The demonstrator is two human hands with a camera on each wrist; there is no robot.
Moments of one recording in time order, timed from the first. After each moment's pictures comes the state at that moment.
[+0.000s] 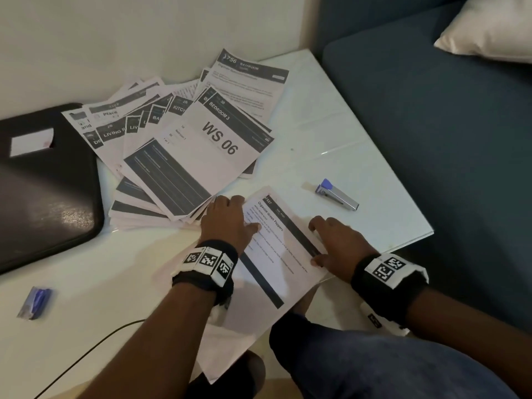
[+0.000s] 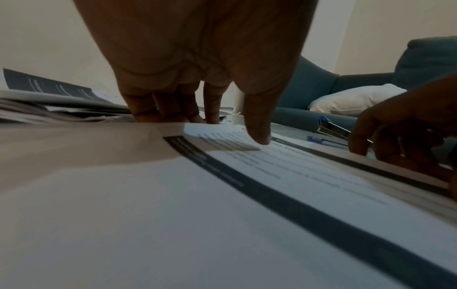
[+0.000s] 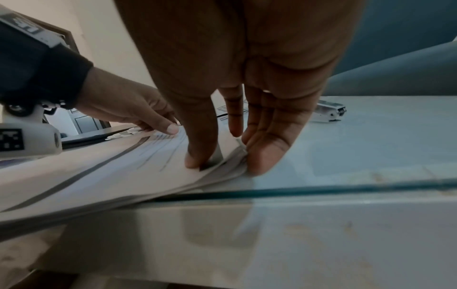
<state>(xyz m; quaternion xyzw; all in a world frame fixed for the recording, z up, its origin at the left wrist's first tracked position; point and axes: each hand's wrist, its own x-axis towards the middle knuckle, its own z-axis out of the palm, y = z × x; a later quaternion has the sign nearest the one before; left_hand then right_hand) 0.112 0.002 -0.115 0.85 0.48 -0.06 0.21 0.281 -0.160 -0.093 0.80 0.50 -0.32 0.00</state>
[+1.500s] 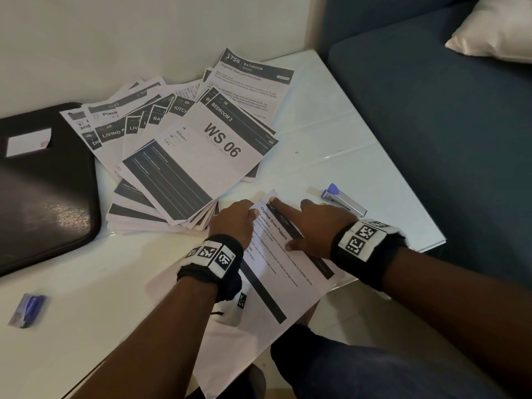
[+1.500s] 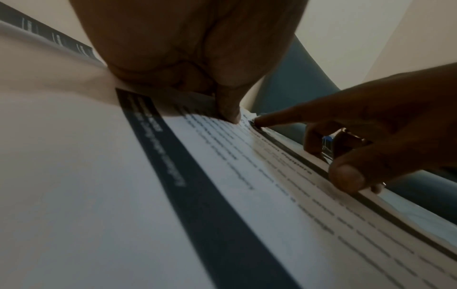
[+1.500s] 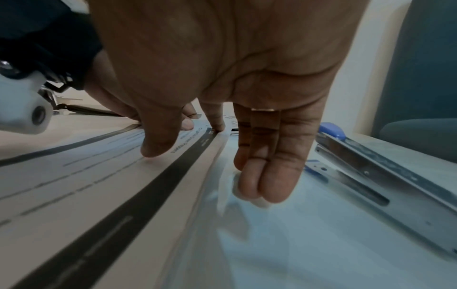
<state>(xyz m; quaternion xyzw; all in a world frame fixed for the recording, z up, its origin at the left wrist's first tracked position) 0.128 0.015 -0.128 0.81 0.50 -0.06 0.30 0.279 -0.092 -0.082 0.73 0.61 -0.27 0.11</state>
